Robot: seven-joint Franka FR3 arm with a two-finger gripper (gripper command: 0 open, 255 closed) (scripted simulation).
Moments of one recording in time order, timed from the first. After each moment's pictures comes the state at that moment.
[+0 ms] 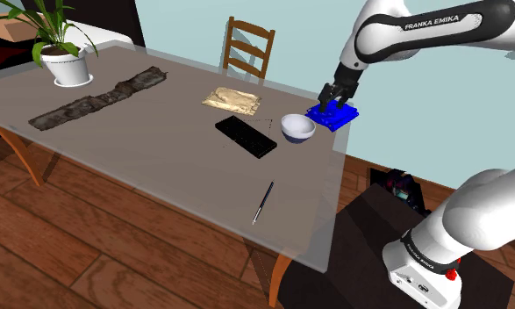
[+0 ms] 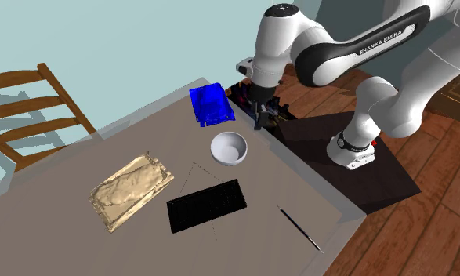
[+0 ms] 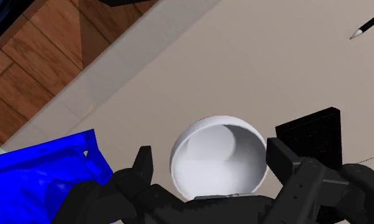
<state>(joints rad) -0.04 -0.32 -0.06 -2.31 0.05 2.07 -0.01</state>
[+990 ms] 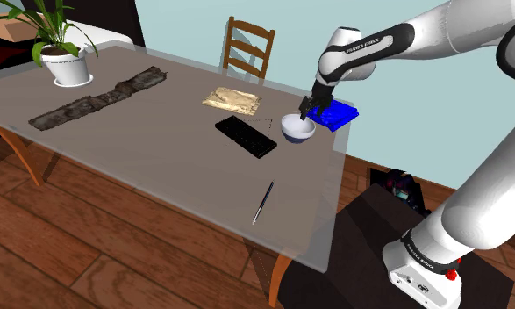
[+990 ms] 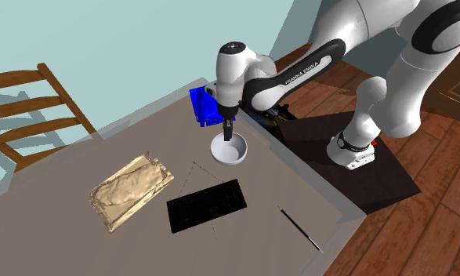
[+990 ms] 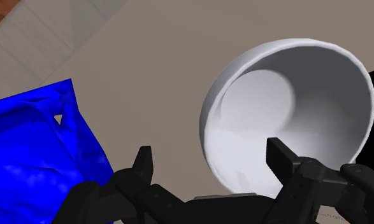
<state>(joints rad) -0.06 0.09 -0.11 -2.12 0.12 2.28 -0.12</state>
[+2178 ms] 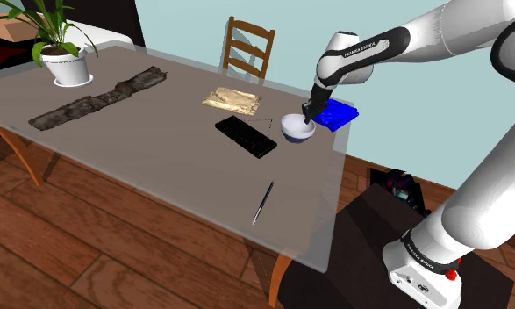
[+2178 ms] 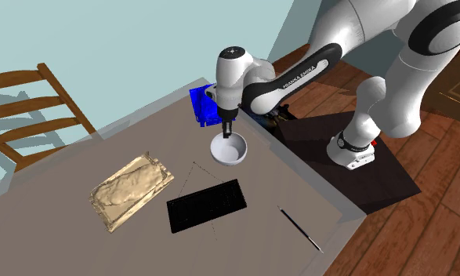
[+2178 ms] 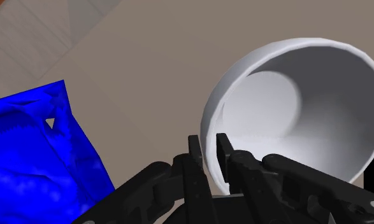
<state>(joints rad) -0.06 0.11 -0.10 -2.13 0.12 2.31 -0.12</state>
